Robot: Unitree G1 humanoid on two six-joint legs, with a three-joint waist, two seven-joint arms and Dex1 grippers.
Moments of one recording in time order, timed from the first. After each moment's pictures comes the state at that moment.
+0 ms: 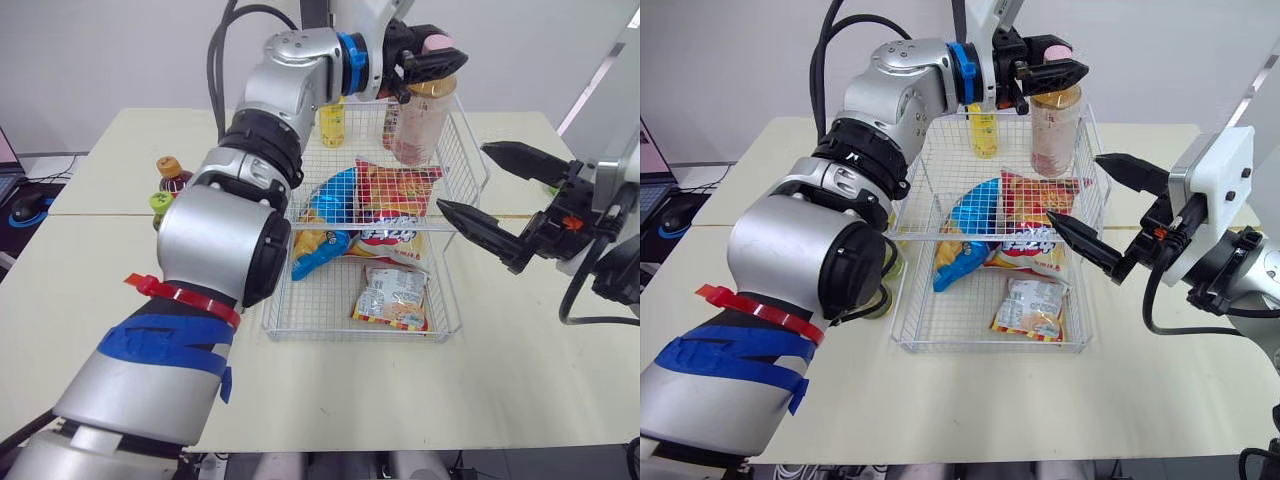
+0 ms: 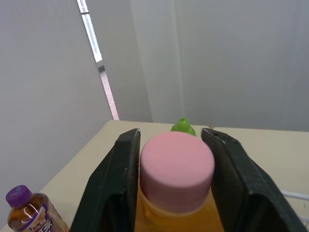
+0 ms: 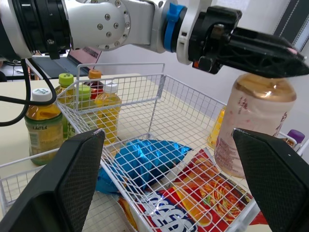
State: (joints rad) left arm -1.76 0.16 0.03 1.29 -0.19 0.06 -0.98; right arm -0.37 -0.87 -0.40 -0.78 1.02 0.79 0.40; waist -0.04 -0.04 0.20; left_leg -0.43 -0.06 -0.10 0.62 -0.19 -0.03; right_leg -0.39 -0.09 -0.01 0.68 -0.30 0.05
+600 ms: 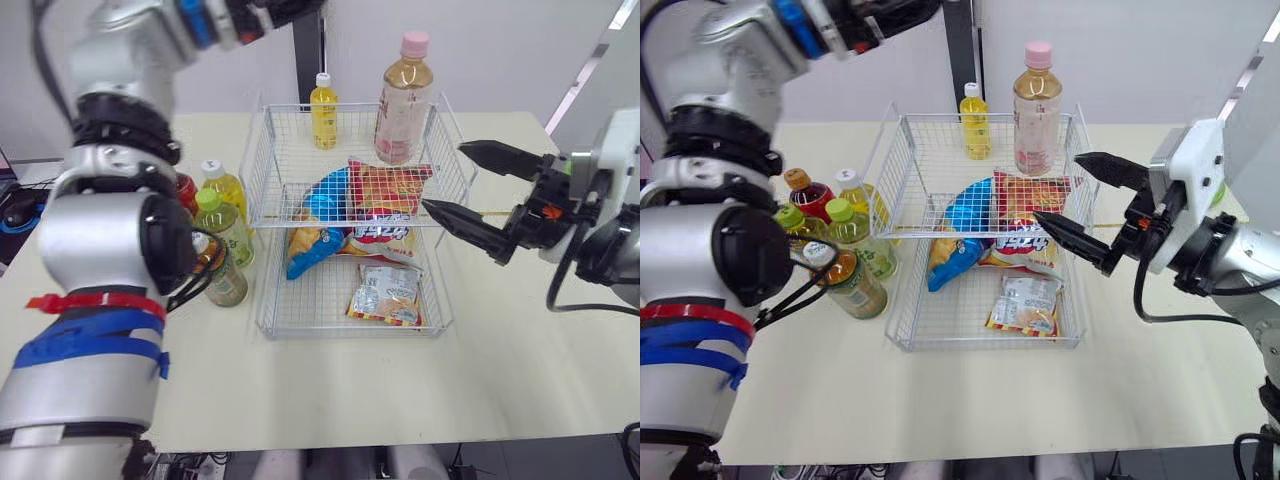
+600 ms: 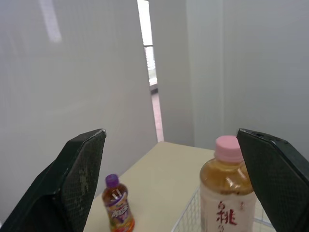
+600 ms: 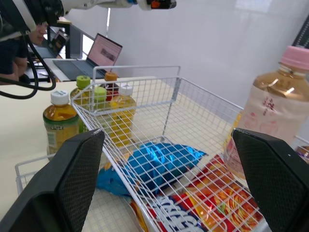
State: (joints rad) left arm -1.54 0.62 0.20 0.96 -0.24 0.26 -1.07; right arm -0.55 -0.84 -0.22 -0.60 0.96 0.71 0.57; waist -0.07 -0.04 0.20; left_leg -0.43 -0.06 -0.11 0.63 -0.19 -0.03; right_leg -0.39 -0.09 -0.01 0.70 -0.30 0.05
